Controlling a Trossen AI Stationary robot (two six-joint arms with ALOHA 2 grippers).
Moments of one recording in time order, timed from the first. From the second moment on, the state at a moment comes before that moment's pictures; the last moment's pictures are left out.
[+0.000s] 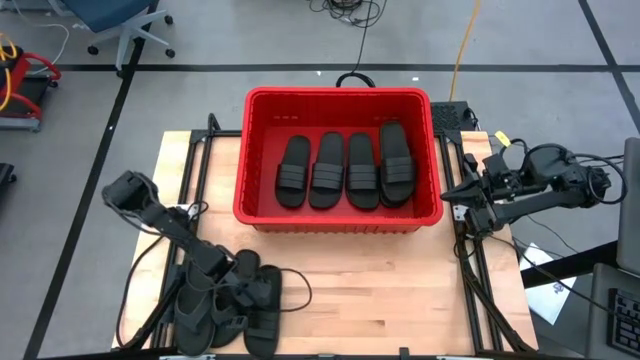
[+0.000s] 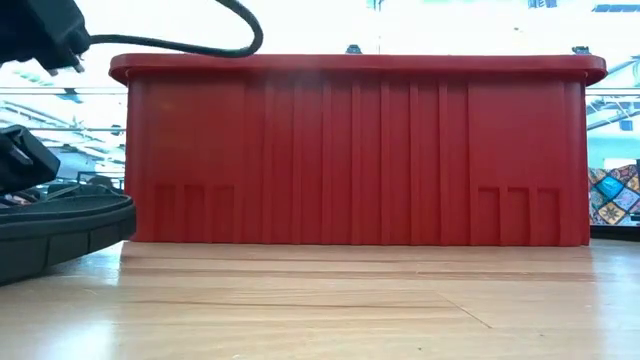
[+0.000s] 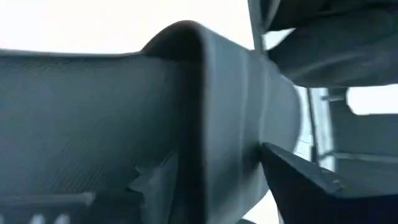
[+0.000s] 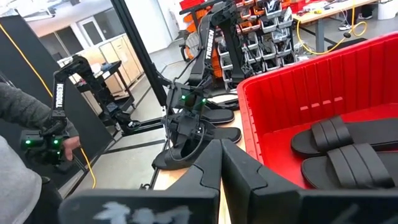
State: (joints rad) left arm -0.66 1.60 0.70 0.06 0.31 -0.71; right arm 0.20 0.49 1.02 -0.68 0.03 0.35
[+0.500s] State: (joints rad) left arm -0.71 1.57 0.86 -0.03 0.49 -0.48; right arm 0.20 0.49 1.02 -0.68 0.03 0.32
